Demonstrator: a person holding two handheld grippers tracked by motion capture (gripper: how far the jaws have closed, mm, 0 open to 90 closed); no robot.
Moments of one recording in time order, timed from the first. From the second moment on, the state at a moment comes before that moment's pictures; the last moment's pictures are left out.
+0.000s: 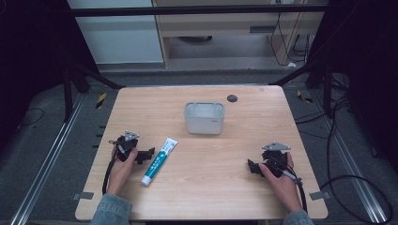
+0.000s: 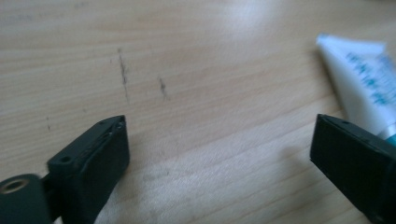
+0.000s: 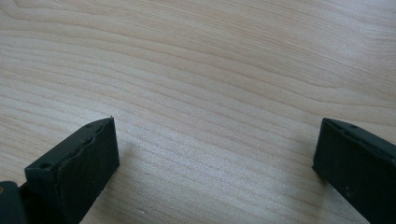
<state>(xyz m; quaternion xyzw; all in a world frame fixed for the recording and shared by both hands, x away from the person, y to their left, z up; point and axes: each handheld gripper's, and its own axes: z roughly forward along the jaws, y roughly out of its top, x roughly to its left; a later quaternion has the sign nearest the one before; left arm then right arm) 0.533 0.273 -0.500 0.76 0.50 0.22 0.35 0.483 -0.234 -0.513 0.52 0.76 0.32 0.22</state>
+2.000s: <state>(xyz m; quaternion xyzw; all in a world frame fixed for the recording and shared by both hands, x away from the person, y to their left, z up) 0.497 0.208 -0.427 0.83 0.40 0.19 0.34 0.483 -0.234 -0.513 0.52 0.76 0.32 0.23</state>
